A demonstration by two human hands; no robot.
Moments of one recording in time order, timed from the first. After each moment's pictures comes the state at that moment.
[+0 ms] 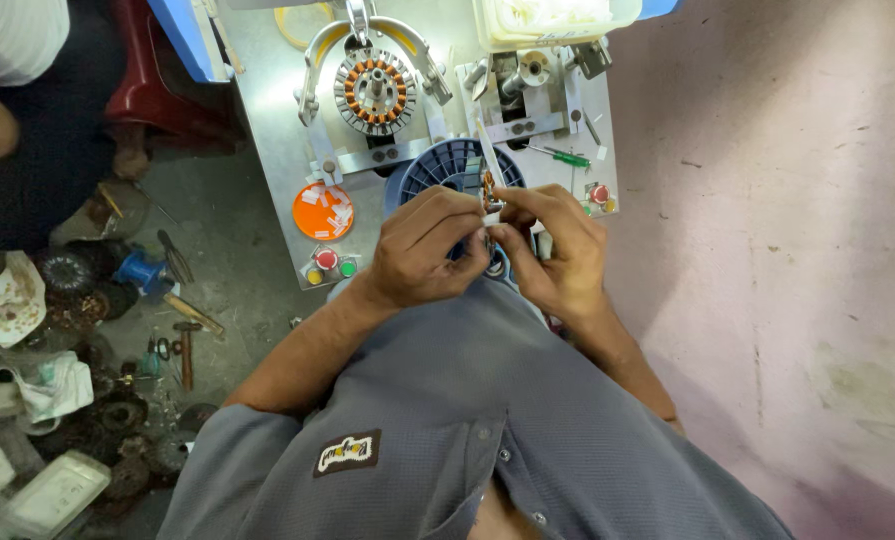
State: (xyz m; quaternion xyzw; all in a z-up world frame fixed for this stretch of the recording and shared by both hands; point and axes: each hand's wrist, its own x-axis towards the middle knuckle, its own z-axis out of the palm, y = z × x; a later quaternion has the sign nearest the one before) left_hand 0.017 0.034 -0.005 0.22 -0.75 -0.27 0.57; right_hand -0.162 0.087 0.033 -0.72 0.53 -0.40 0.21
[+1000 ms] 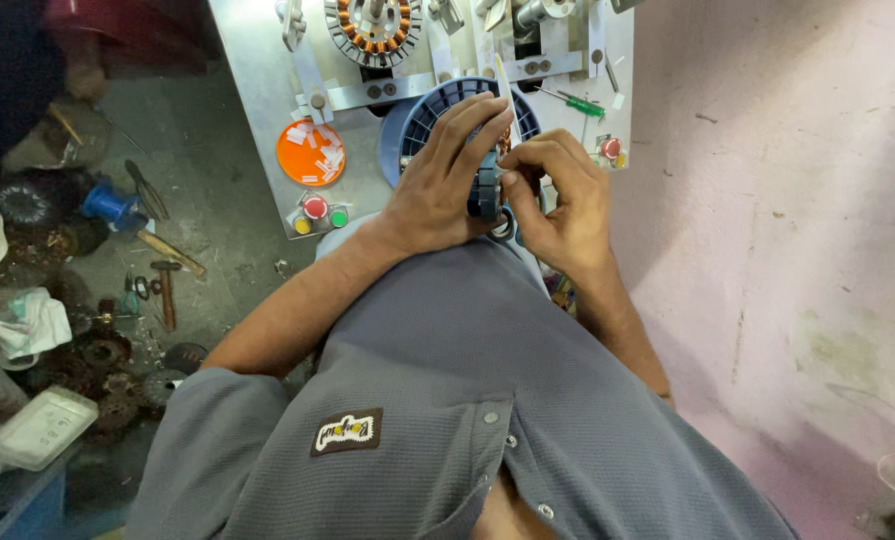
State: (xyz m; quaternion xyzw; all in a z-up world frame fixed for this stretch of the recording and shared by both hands) left_hand 0.004 0.032 -0.082 0.26 -0.78 -0.35 0.45; right_hand -0.165 0.075 0.006 -0.70 0.57 -0.34 0.26
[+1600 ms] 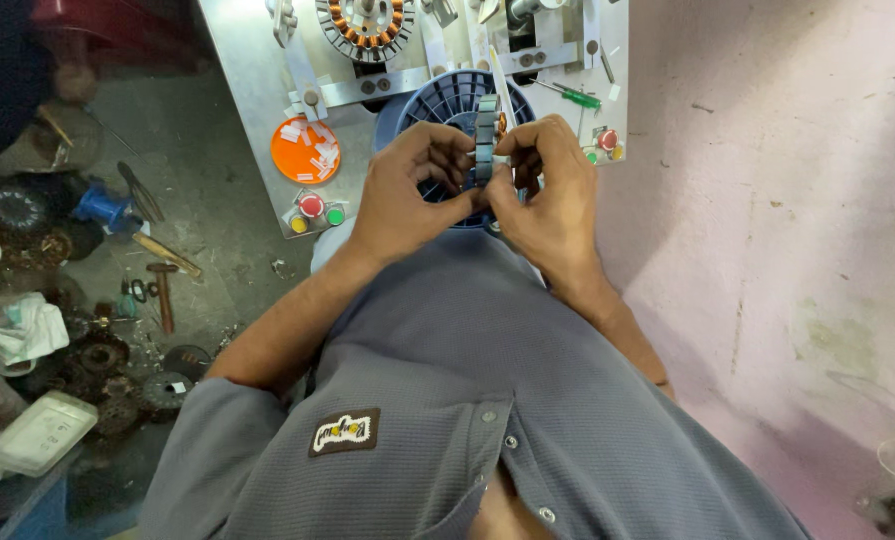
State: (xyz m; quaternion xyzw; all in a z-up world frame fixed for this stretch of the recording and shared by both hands) left_hand 0.022 0.045 -0.066 0.33 -0.53 -0.65 0.43; right_hand -0.146 0.078 0.008 -0.64 0.65 -0.32 0.26
